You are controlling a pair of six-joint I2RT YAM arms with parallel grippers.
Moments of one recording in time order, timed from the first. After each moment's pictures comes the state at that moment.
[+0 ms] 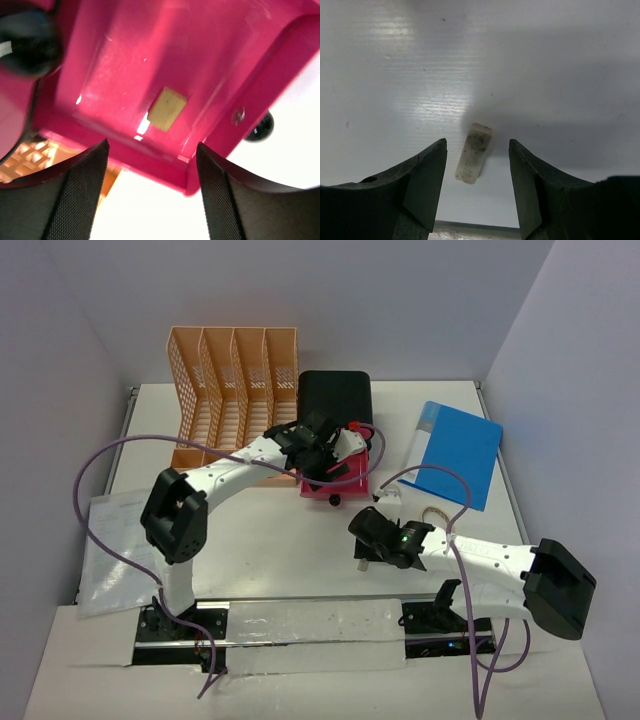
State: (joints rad) left arm -0.82 1.93 1.62 -0.67 -0.06 0.39; right arm 0.96 1.14 0.55 -0.51 0.40 0.96
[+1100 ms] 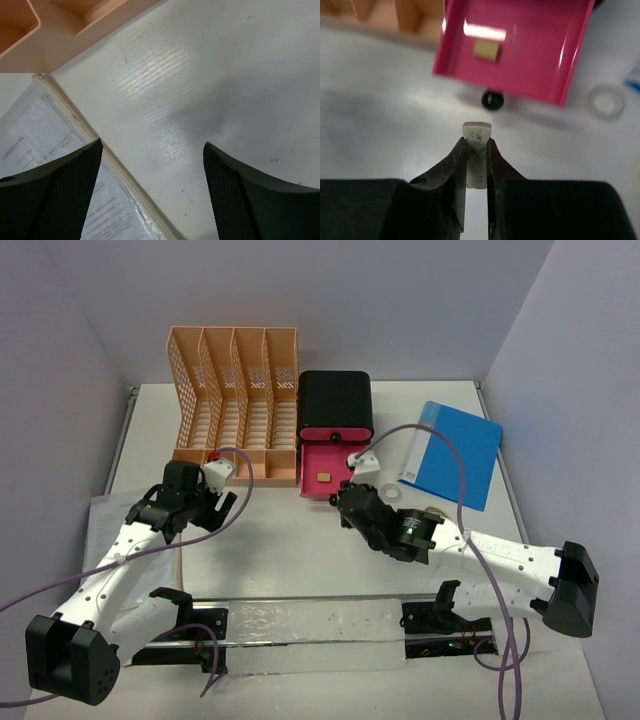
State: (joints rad) left arm -0.29 0.97 0.70 -0.62 -0.02 0.33; right arm 1.08 1.11 0.82 -0.44 0.62 0.62
